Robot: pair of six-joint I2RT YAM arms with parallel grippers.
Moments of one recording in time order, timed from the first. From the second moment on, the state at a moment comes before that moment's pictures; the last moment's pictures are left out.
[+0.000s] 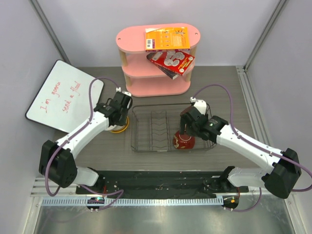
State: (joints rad) left arm -0.49 1.38 1.07 -0.74 -0.32 -0.19; right arm 0.79 1.20 0.97 -0.77 0.43 0.74
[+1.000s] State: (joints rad) left arm -0.53 1.55 1.16 -0.72 -0.27 -0.18; right arm 0.78 1.20 0.96 -0.76 0.42 0.73
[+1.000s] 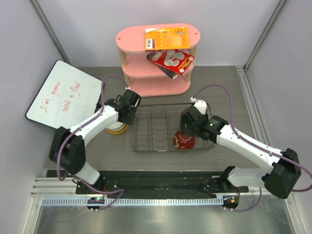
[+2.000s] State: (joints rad) left arm -0.79 1.40 1.15 -0.44 0.14 -0.26; right arm 0.74 1.17 1.03 -0.84 0.43 0.76
